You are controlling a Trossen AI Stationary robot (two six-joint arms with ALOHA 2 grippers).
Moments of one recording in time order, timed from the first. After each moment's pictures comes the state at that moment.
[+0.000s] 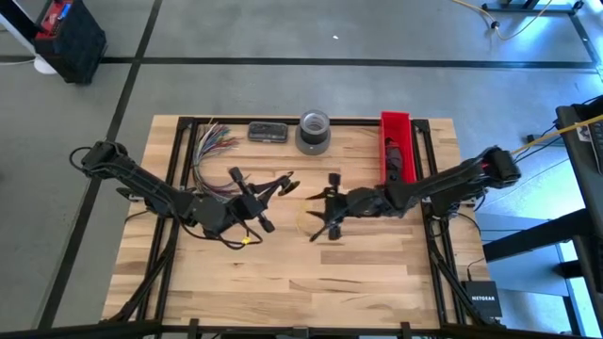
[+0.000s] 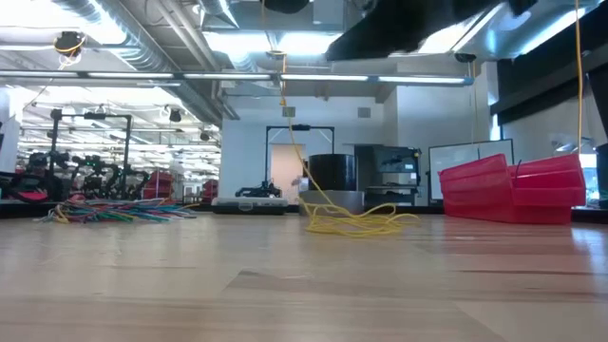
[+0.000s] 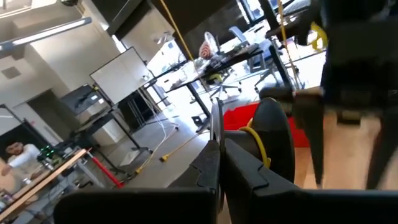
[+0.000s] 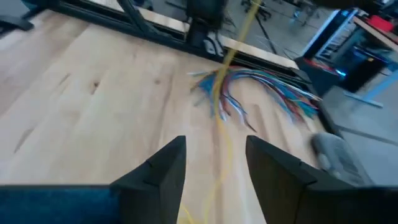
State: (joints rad) left arm -0.45 1.32 0.89 0.46 -1.11 0.52; right arm 0.20 1.48 0.86 0.25 0.29 -0.22
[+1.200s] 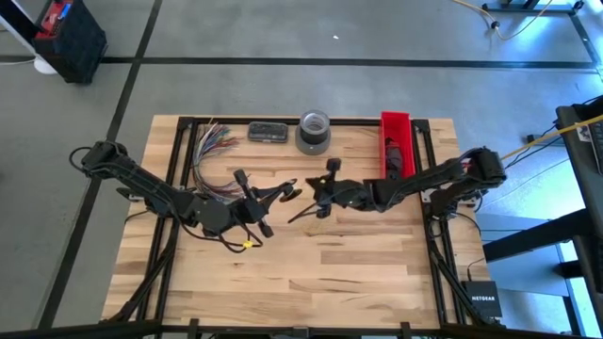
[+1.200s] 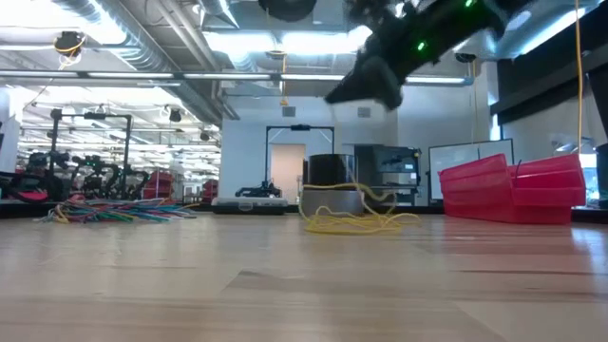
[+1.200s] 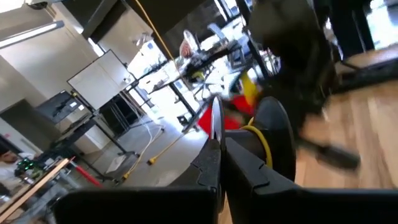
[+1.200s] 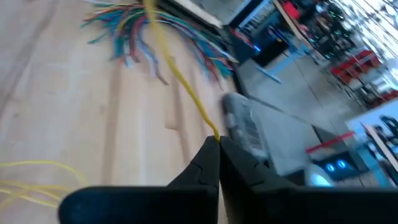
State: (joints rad) left arm -0.44 1.32 0.89 0.35 -1.04 0.48; right arm 0.12 1.54 0.86 0.25 0.59 -0.43
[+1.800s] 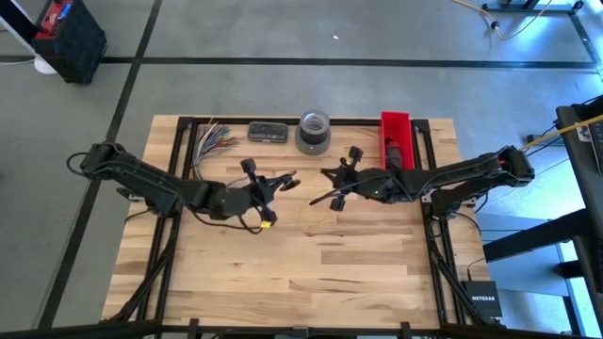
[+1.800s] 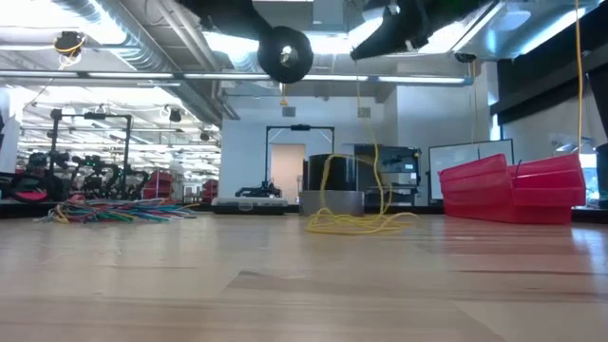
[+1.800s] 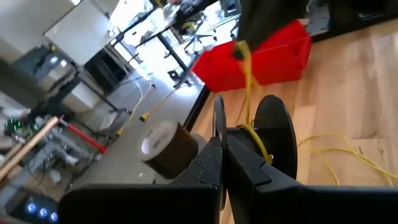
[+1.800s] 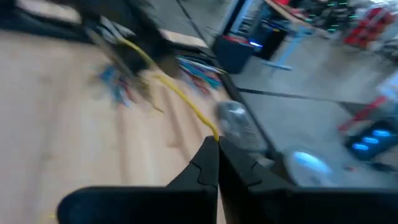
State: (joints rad) left arm -0.28 1.32 0.89 0.07 -0.90 0.26; right arm 0.12 1.30 0.86 0.08 0.52 -0.16
